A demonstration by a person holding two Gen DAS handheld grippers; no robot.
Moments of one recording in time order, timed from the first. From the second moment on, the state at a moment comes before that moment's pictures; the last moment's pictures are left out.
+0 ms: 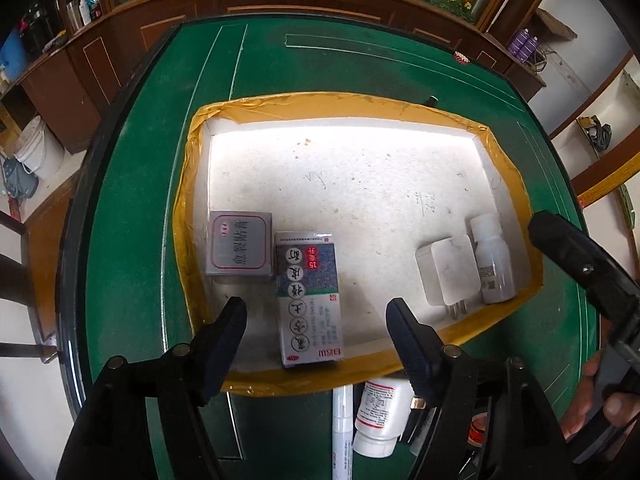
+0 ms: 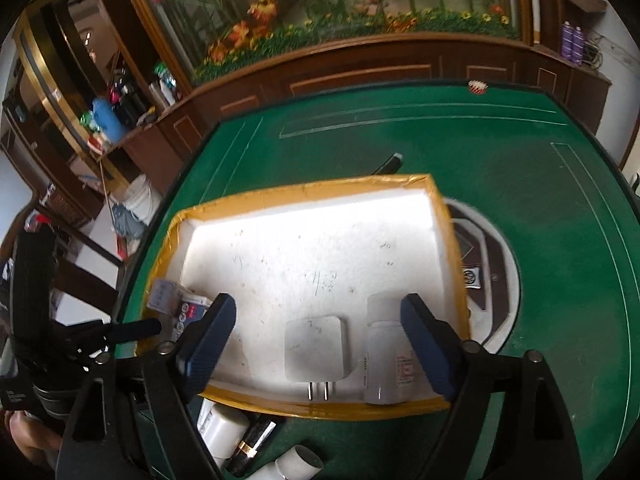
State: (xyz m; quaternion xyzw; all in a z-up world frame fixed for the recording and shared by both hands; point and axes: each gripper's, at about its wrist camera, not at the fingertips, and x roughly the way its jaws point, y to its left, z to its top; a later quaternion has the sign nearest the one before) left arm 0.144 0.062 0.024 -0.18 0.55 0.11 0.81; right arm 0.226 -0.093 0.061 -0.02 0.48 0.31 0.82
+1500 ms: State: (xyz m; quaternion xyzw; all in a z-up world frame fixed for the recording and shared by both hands) left arm -0.067 0.029 0.019 -0.22 0.57 0.15 0.78; right arm 0.170 -0.200 0.034 0.00 0.55 0.29 0.79
